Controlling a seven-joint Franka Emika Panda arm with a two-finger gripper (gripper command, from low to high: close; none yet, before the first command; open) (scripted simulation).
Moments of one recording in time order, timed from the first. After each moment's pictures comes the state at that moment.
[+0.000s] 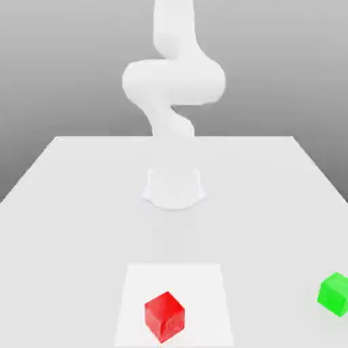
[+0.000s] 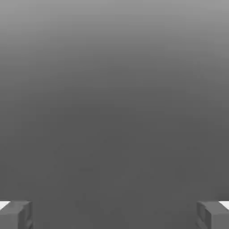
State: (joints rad) arm -0.04 -0.71 0.03 -2.32 0.00 2.34 0.88
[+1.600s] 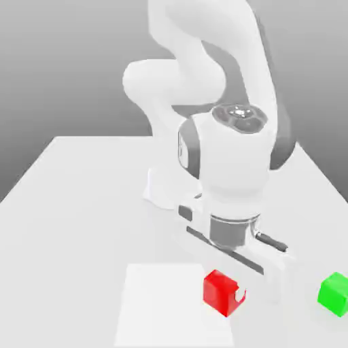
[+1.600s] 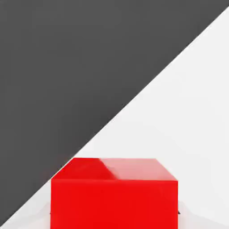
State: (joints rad) arm 0.02 0.18 0.30 -2.46 -0.10 2.63 1.83
